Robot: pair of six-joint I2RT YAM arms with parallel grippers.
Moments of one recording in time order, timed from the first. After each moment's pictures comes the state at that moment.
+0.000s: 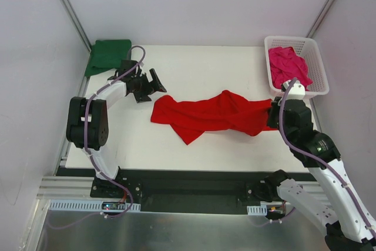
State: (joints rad) left arm -0.12 1.78 1.18 -0.32 0.44 -0.59; right arm 0.50 0.69 1.00 -0.83 0.43 0.29
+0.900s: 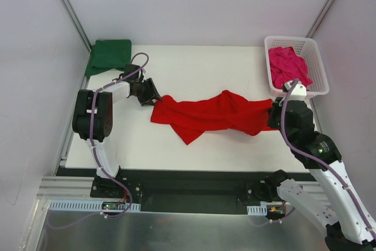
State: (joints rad) left arm -0.12 1.90 1.18 -0.31 0.42 -0.56; right arm 0.50 0.68 1.00 -0.83 0.43 0.29
